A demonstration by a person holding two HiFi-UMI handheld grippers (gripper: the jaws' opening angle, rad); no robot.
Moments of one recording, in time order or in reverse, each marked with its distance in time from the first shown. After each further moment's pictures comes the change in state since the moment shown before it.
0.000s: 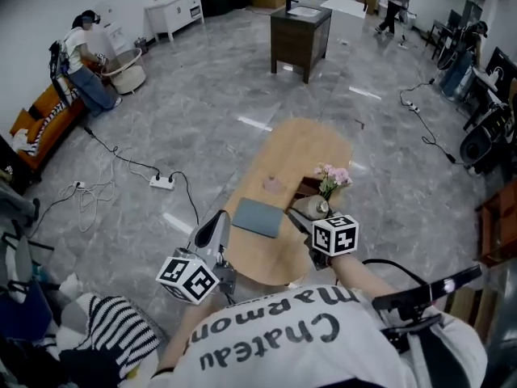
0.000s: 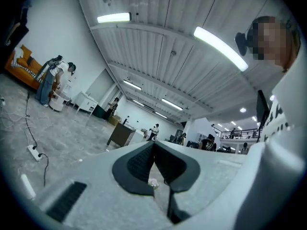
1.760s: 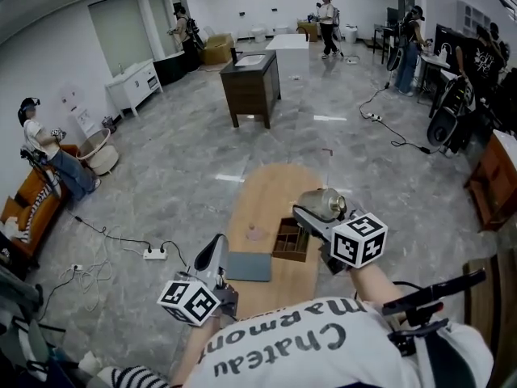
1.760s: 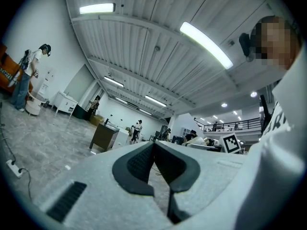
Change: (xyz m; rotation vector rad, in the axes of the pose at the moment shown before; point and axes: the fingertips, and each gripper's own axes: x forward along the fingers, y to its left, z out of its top) left arm 0.067 -0.069 0.035 0.093 0.032 -0.207; right arm -0.142 -0.010 0.168 -0.094 -0.421 -0.054
